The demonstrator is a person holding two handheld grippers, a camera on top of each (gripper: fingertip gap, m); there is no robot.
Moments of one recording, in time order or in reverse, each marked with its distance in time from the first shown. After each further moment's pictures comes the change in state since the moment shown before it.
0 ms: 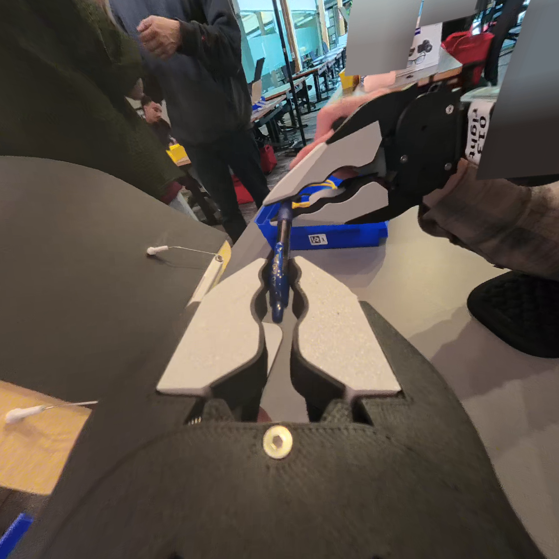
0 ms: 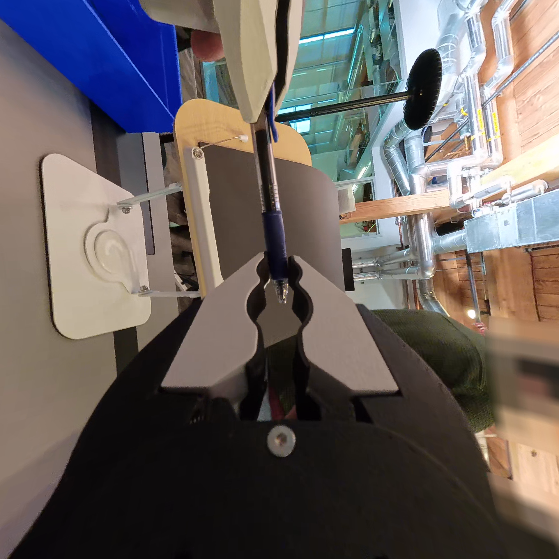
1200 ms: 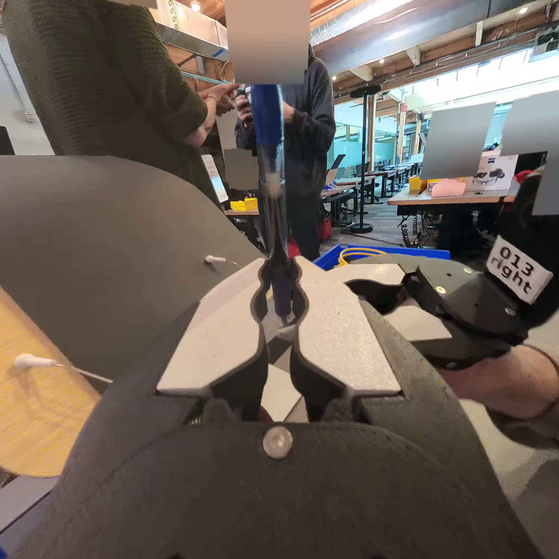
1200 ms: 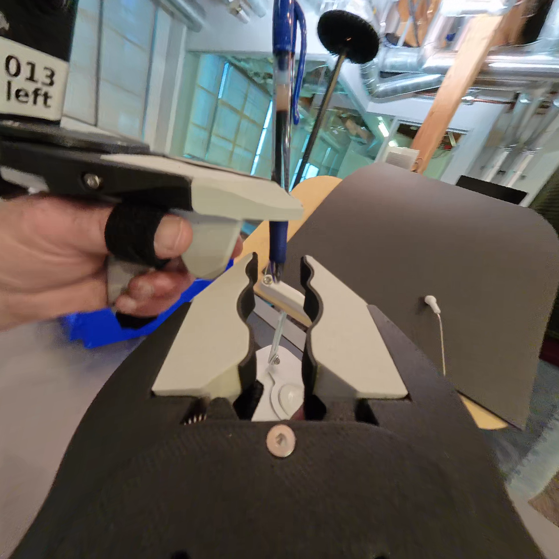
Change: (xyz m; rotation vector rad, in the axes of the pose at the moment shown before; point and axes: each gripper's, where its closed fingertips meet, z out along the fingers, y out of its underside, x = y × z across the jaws) left arm -0.048 0.005 0.010 0.252 -0.272 -0.190; right arm -0.034 -0.051 0.058 0.255 0.029 1.063
